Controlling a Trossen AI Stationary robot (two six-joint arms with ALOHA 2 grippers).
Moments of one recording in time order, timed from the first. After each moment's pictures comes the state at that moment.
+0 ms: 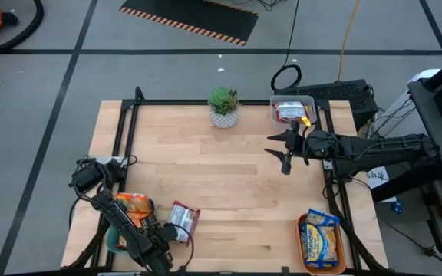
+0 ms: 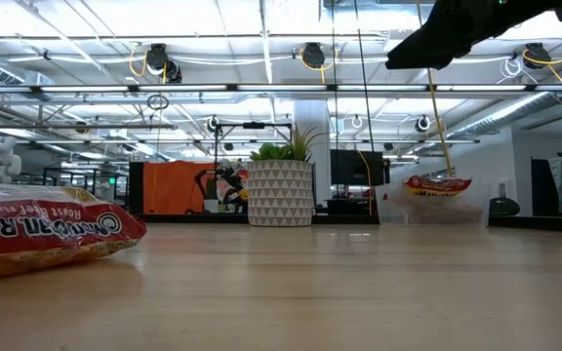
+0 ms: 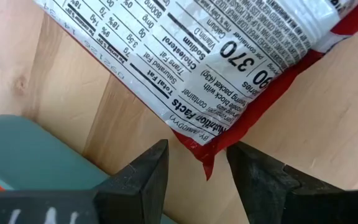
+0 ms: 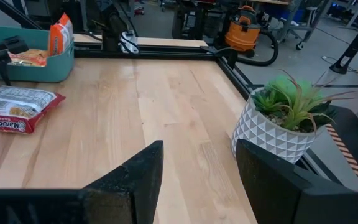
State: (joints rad) left arm -0.89 1.99 1.30 -1.00 -0.12 -1.35; right arm 0.00 0.80 0.60 -0.14 0.29 -0.04
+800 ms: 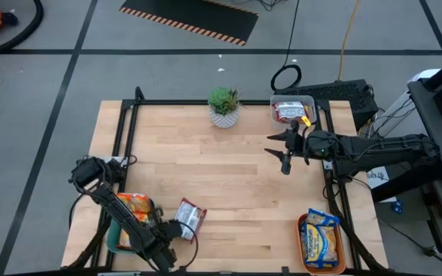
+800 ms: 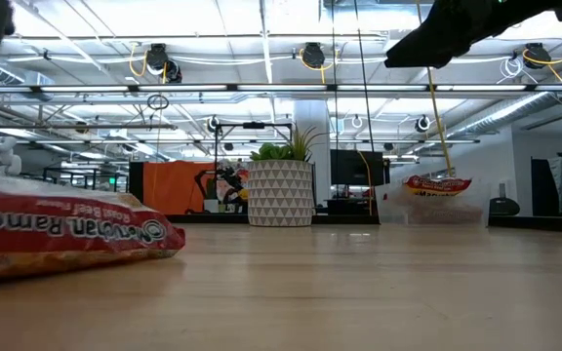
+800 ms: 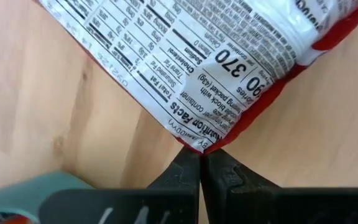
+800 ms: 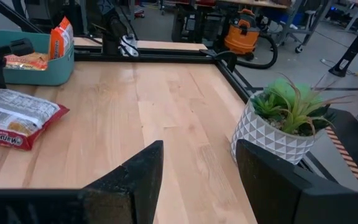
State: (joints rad) left arm -0.84 1.94 1.30 -1.01 -0.20 -1.19; right arm 0.00 0.80 0.60 -0.13 0.29 -0.04
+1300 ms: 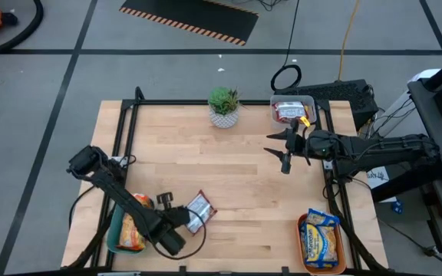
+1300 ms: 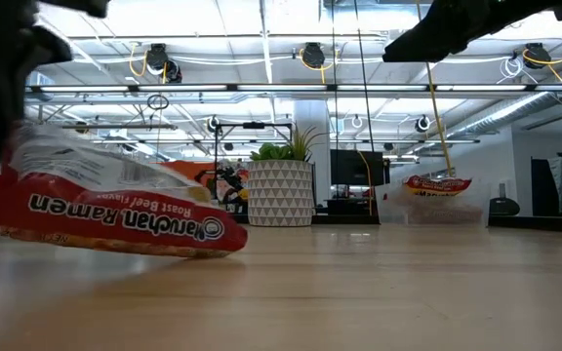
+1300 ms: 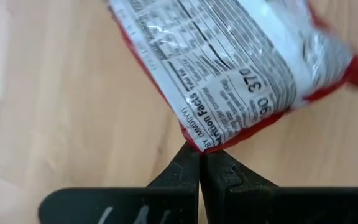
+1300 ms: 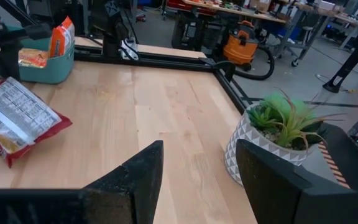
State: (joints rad) left arm -0.71 1.83 1.30 -1.05 -0.32 -0.94; right arm 0.00 0.80 0.59 -0.10 0.29 -0.12
